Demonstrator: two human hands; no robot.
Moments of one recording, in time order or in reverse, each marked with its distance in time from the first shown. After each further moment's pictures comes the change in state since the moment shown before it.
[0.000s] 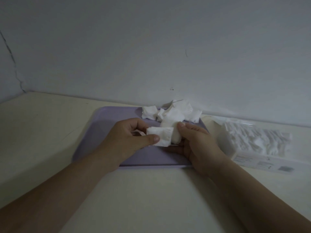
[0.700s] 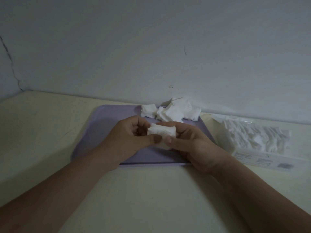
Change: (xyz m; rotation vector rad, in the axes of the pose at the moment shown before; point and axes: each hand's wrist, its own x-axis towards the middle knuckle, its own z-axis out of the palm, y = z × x) left_hand 0.000 0.000 0.002 0.011 -0.054 0.008; right_hand 0.000 0.007 -0.012 -0.180 -0.286 -0.091
